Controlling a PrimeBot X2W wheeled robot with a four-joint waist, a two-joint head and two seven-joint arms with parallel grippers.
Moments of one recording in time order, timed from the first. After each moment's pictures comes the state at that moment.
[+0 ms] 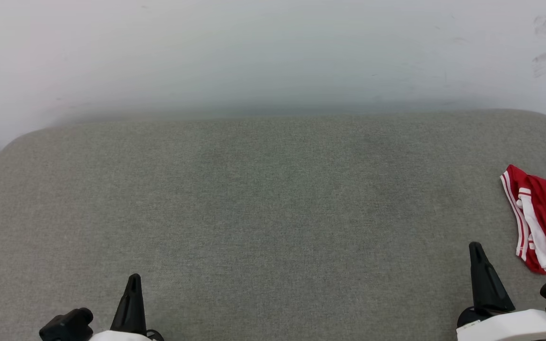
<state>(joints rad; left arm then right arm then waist) 0.13 0.06 0.01 0.09 -0.51 -0.02 -0.18 0.07 -0.06 -0.02 0.11 0.52 0.13 -0.18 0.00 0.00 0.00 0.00</state>
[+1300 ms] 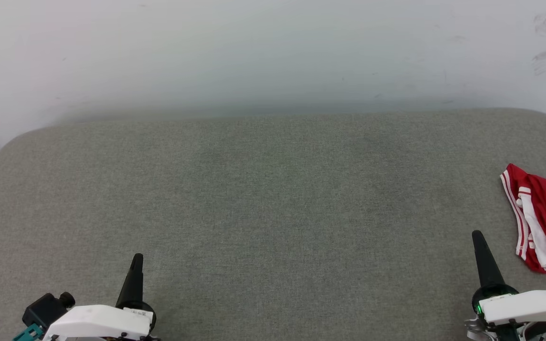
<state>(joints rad) 0.02 0.07 0.03 0.16 -1.07 -0.07 -0.05 -0.01 -0.07 -0.04 0.17 1.07 0.13 -0.05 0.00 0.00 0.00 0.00</state>
